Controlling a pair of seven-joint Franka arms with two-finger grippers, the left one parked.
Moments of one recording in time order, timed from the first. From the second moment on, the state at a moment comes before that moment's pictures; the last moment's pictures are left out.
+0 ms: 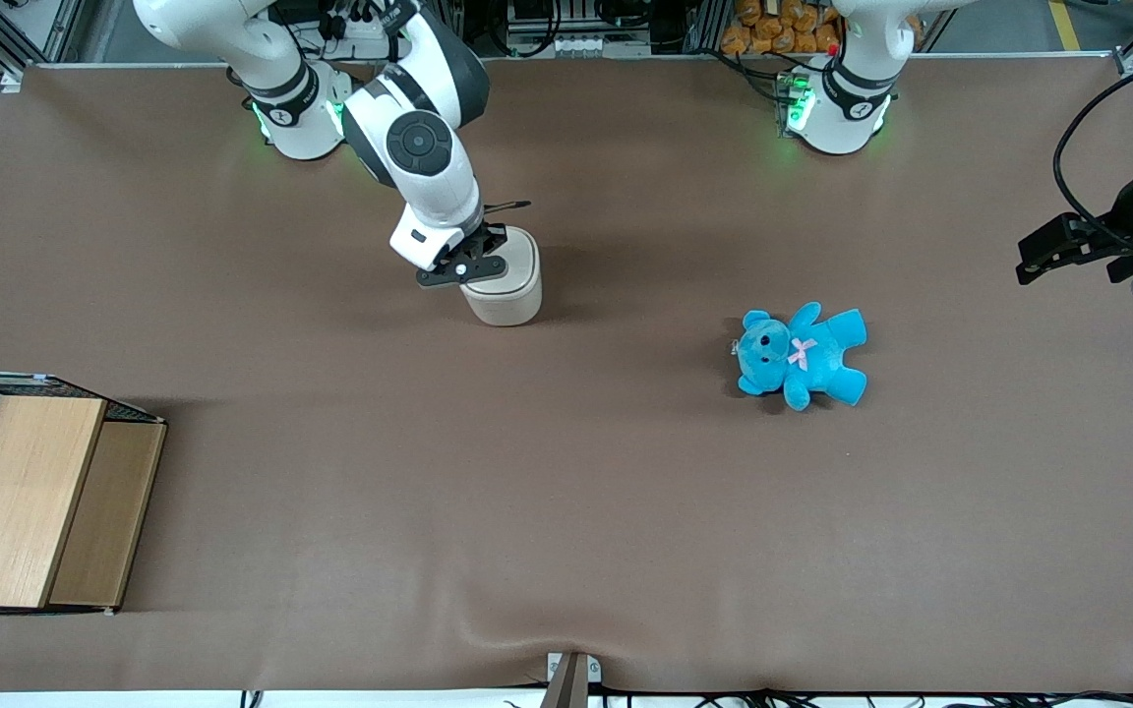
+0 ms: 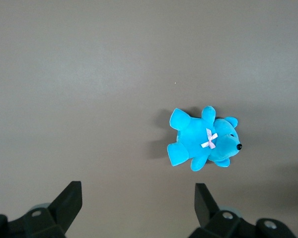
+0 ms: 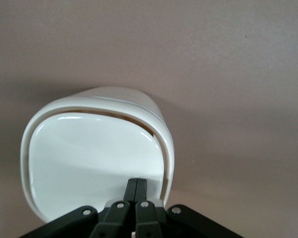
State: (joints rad) arm 0.76 0.16 -0.02 -2.11 0.12 2.14 0.51
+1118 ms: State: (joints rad) arm 0.65 0.16 -0.04 -1.67 0.16 1.68 0.60
